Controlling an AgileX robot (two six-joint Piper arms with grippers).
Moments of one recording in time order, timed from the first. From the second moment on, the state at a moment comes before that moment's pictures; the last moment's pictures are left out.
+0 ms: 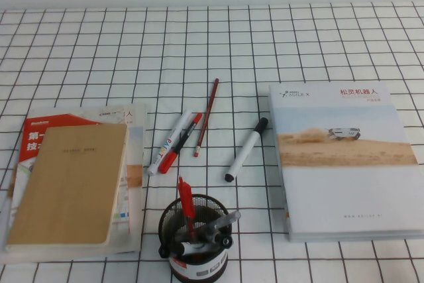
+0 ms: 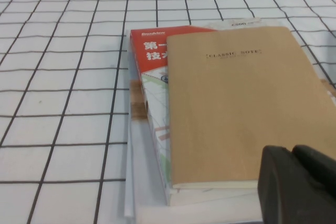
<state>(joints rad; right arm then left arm) 0.12 -0.02 0.03 0.14 0.38 0.03 -0.10 -0.01 0.03 0.02 0.38 0.03</state>
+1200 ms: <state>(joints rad) 0.12 -0.02 0.03 0.14 0.38 0.03 -0.10 0.22 -0.40 -0.56 0.47 0.18</state>
